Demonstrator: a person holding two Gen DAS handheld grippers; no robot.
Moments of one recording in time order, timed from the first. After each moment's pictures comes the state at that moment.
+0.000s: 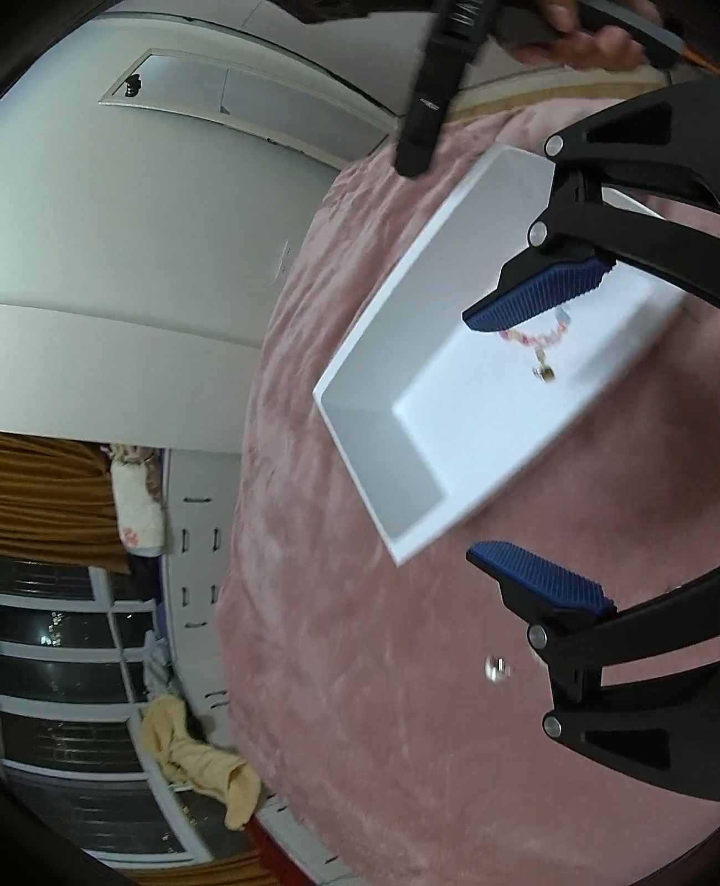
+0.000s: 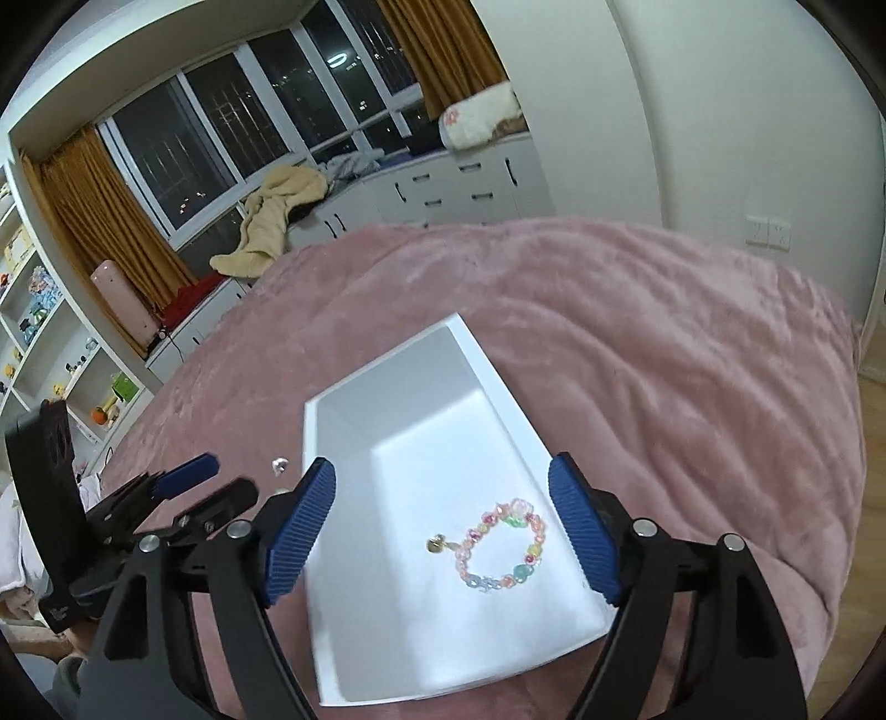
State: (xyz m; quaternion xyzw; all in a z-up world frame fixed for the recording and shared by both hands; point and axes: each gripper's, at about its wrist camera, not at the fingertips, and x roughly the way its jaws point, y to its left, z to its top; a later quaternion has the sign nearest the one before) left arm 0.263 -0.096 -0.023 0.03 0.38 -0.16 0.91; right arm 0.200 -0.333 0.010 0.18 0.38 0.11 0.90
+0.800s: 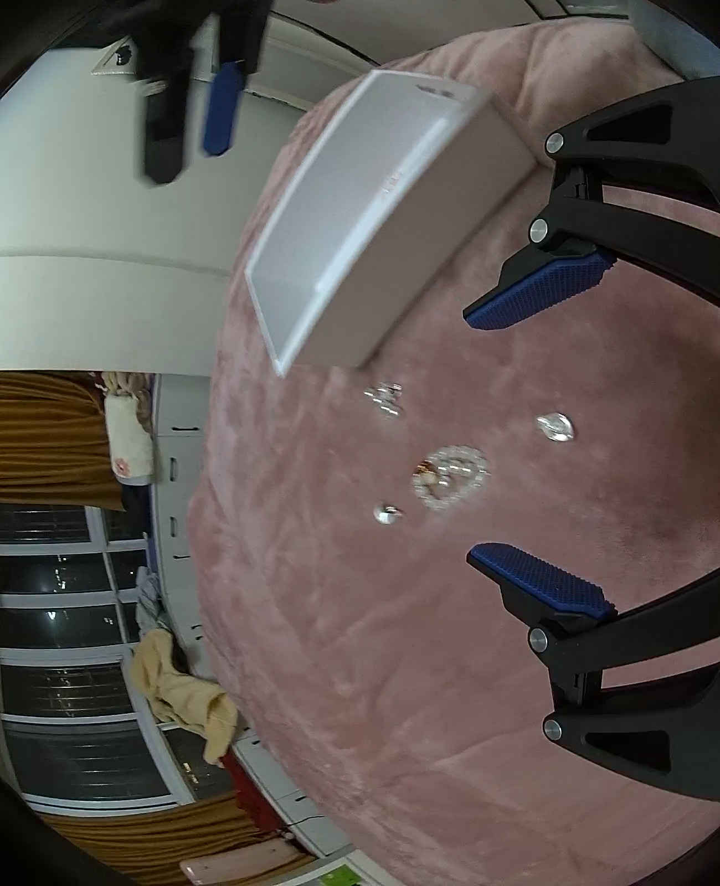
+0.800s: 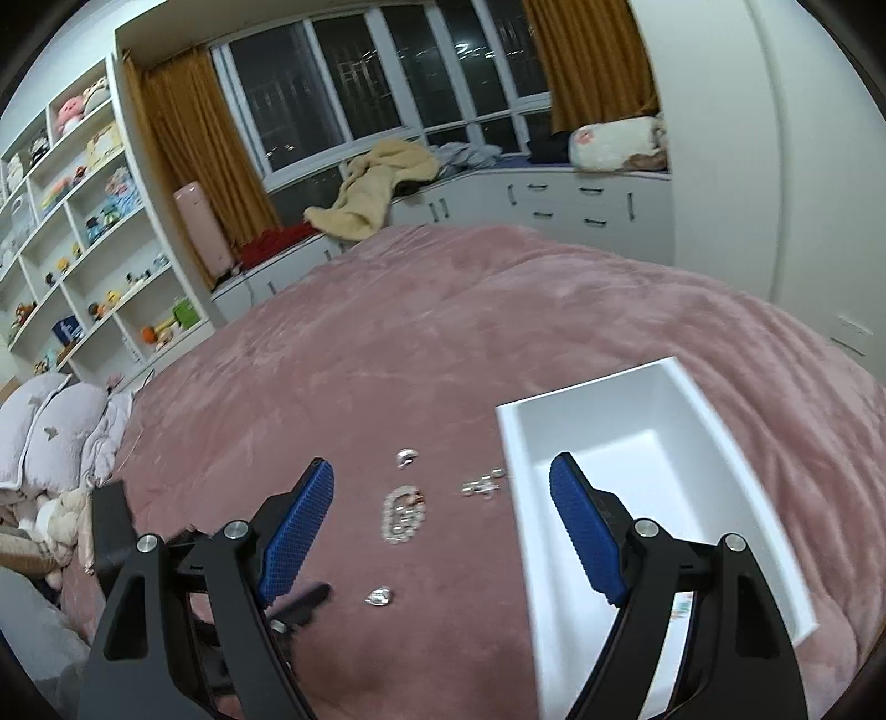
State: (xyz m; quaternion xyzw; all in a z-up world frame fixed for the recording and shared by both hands) left arm 0.191 0.030 -0.076 0.04 0.39 -0.09 0.92; right arm 0.200 -0.163 0.047 0.08 0.36 0.22 0.91
